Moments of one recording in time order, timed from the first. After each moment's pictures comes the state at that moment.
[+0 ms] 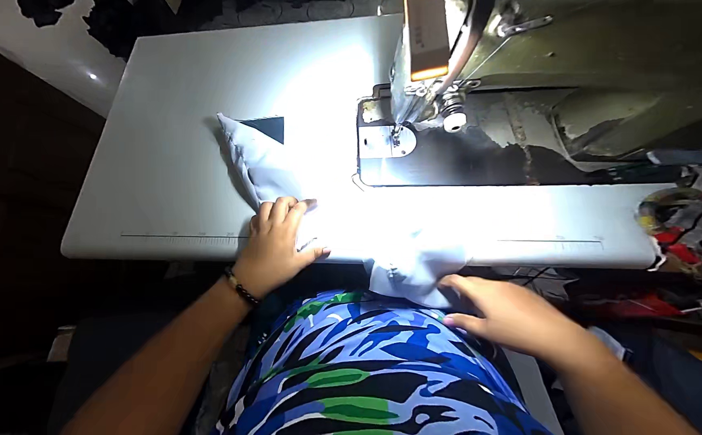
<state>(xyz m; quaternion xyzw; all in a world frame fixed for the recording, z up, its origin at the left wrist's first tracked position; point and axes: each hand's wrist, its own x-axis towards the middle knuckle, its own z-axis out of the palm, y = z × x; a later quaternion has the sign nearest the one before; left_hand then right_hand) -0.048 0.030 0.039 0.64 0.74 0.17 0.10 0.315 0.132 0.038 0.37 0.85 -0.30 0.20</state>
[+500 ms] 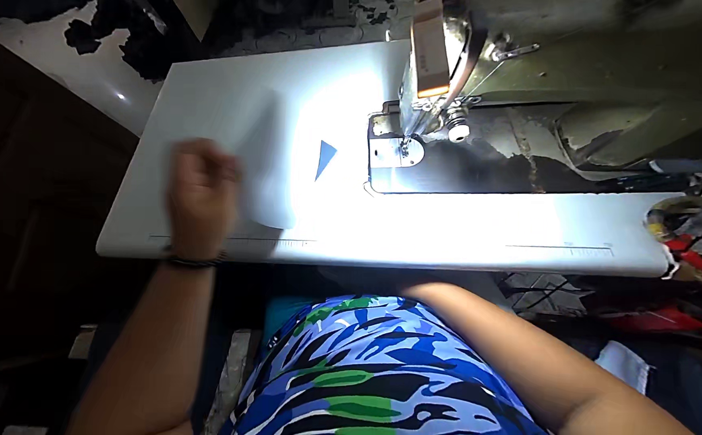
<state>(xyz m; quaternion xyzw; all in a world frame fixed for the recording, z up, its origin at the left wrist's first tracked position) -0.108 0.027 0.116 0.57 0.66 0.49 -0.03 0.191 0.124 -0.041 0.31 0.82 -0.37 0.30</state>
